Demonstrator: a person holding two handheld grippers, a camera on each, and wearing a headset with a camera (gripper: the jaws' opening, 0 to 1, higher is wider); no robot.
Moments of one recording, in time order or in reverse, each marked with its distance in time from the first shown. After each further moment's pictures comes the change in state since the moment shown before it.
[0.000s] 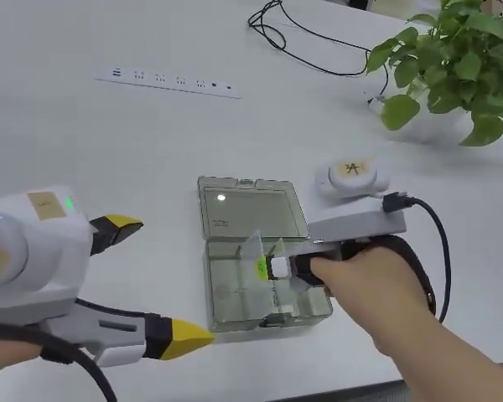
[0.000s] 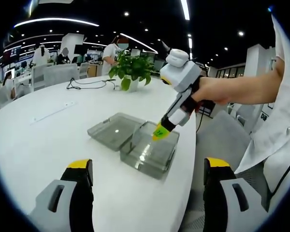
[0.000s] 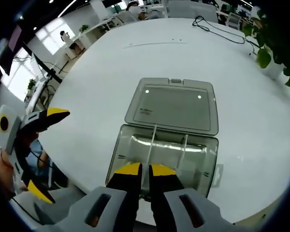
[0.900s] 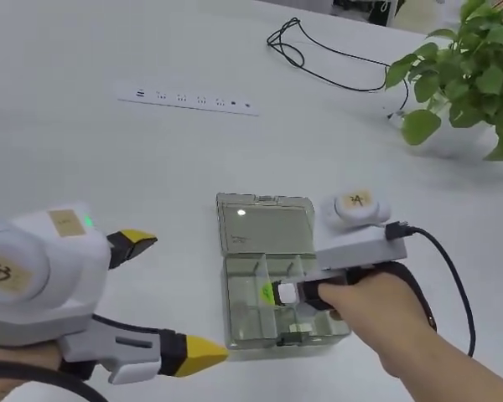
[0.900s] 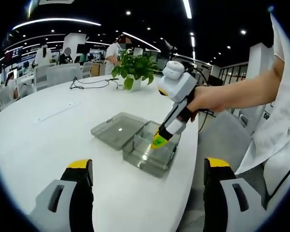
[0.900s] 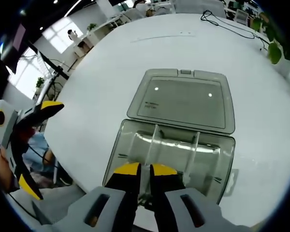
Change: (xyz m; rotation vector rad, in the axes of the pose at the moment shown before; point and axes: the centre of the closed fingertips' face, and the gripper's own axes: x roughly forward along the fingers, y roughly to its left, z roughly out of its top) left arm -0.006 -0.001 0.003 0.001 0.013 0.036; right arm 0.023 0.001 -0.009 -0.002 0.015 0.096
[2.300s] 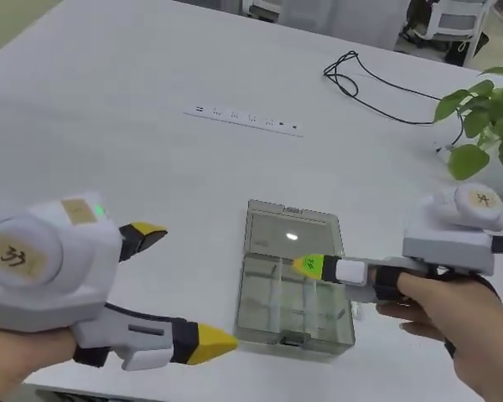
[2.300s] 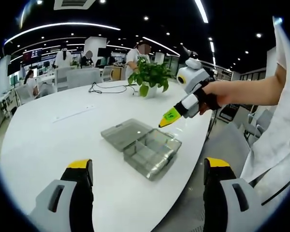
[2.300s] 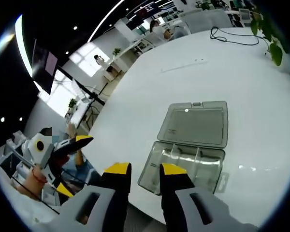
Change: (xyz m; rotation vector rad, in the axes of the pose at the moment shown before) left arm -0.026 -0.038 0.020 -0.058 -0.052 0.205; right arm -0.094 0.019 0.030 0.018 -0.215 0.325
